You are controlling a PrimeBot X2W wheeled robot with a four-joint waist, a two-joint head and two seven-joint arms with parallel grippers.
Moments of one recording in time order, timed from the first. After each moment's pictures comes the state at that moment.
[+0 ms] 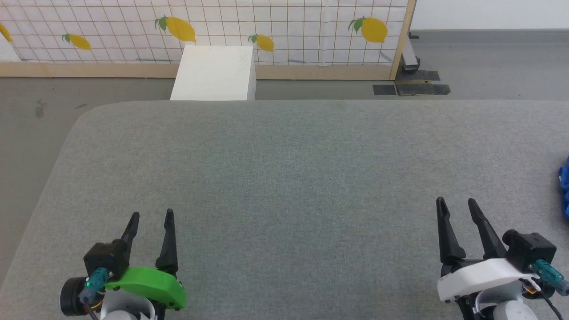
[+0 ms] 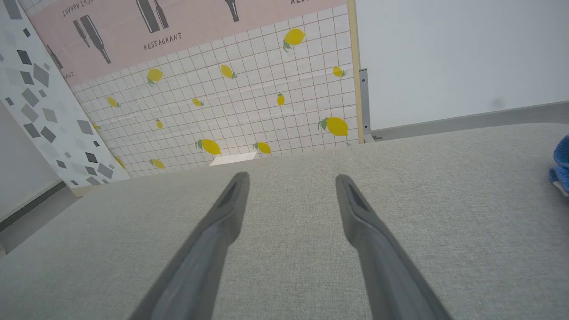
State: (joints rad) left arm -0.04 0.26 -0.19 0.17 -0.40 0.08 -0.23; right arm -0.04 -0.05 -0.04 0.22 0.26 0.13 -0.23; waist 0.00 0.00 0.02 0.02
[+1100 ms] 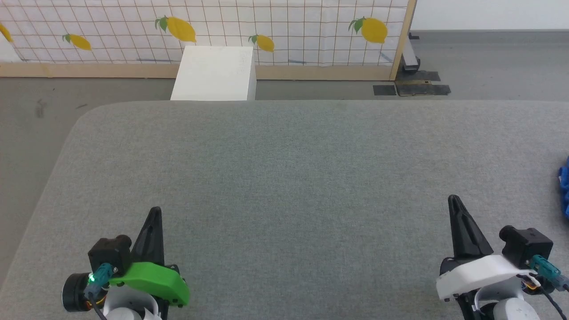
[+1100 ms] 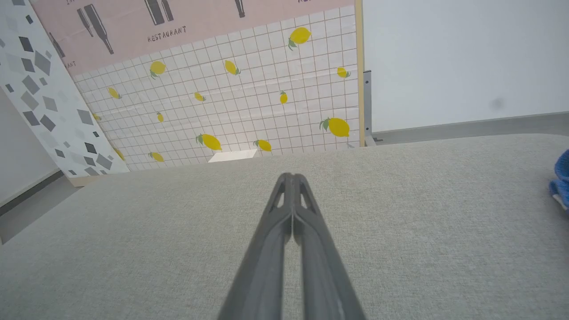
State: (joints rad) left arm -0.04 0.23 -0.16 0.15 -0.35 0.07 -0.19; right arm -0.04 -0.05 -0.03 0.19 0.23 0.13 -0.19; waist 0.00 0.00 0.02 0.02
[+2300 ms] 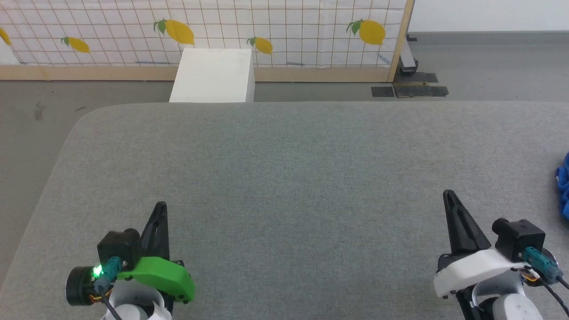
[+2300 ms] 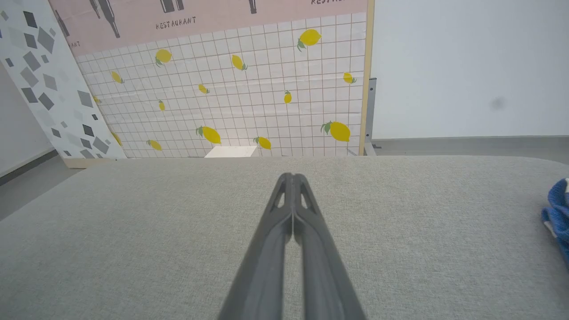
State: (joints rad) left arm -0.04 0.17 -0.11 0.10 -0.23 0.05 -0.13; right arm -0.04 -0.05 -0.02 0.13 0.16 0.13 -0.13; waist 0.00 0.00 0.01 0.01
